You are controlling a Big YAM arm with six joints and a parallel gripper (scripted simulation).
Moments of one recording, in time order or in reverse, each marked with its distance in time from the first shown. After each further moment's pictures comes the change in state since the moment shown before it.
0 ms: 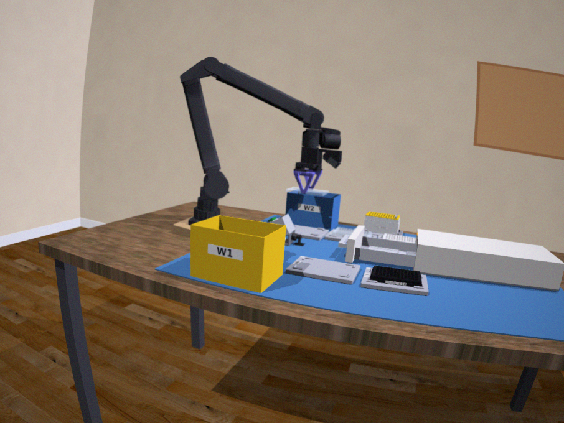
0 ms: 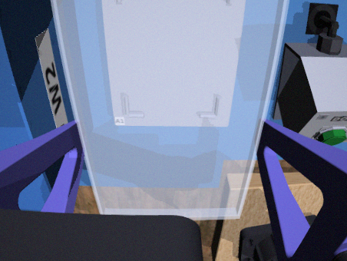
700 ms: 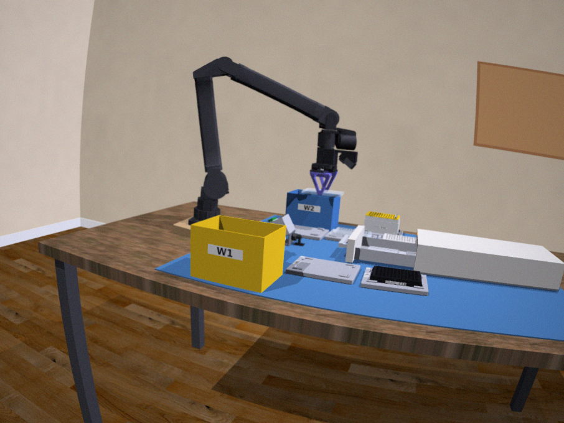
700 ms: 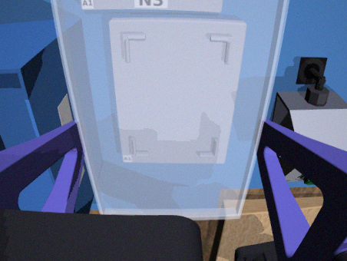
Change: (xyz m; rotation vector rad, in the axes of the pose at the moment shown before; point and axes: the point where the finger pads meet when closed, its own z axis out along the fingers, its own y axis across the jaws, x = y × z) arm -0.053 0.003 -0.002 0.000 -0.004 -0.004
